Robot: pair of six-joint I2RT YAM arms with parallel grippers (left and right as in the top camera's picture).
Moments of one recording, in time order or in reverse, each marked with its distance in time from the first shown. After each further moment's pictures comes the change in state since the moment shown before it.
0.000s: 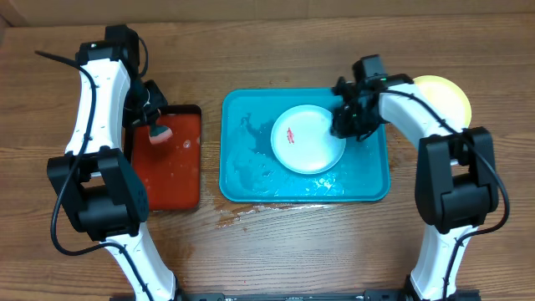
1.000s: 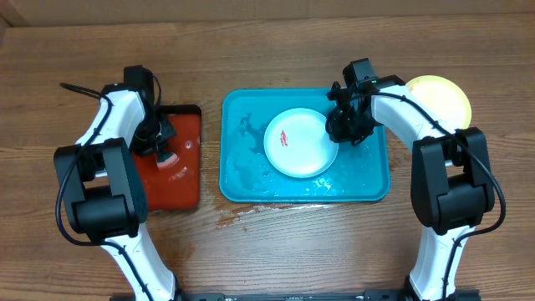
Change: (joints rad) left arm 0.011 -0.006 -0.394 0.375 -0.082 0.004; right arm 0.023 0.000 -0.002 -0.039 0.043 0.057
